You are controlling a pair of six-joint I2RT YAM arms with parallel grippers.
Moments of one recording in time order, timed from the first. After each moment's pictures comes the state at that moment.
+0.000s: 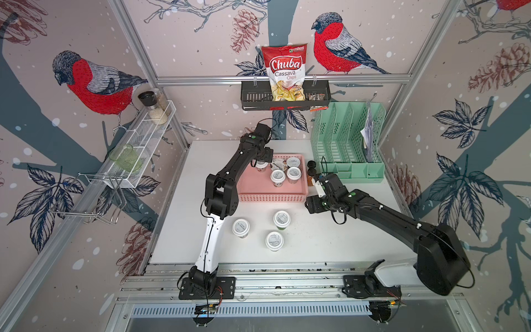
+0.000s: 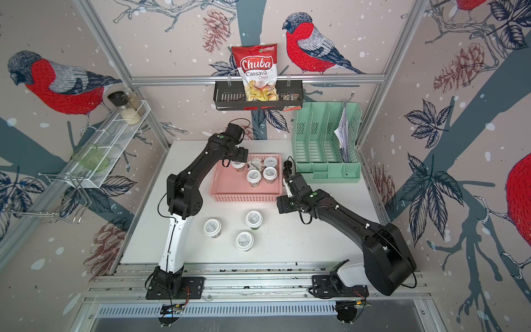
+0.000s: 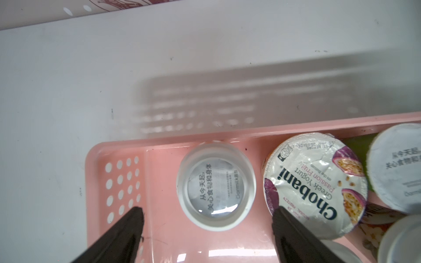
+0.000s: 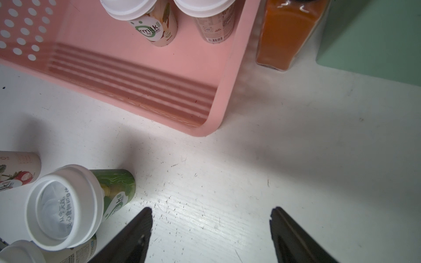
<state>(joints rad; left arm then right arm) -0.39 2.36 2.33 -1.02 -0.18 -0.21 0.62 1.38 0.90 -0.50 -0.03 0.26</state>
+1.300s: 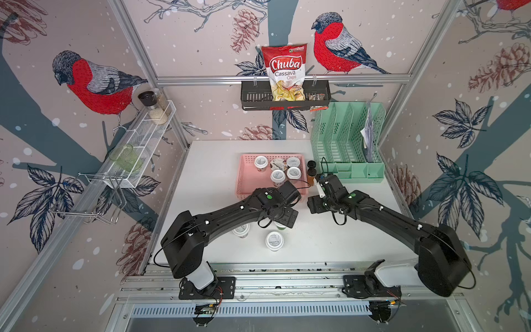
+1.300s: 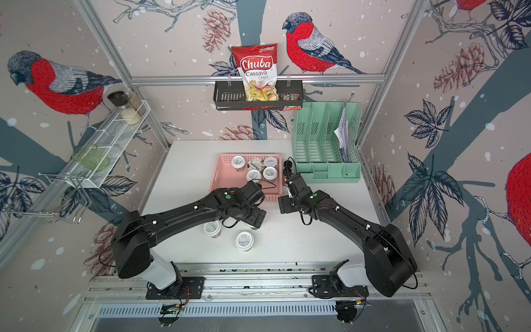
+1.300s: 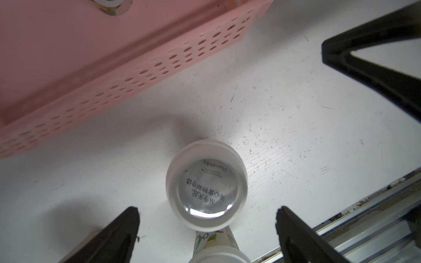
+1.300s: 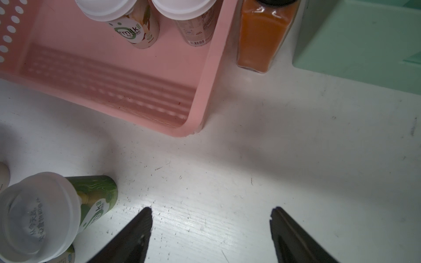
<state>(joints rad) -0.94 1.62 1.25 -0.83 -0.11 -0.44 0.63 1.37 0.89 -0.50 0.06 0.27</state>
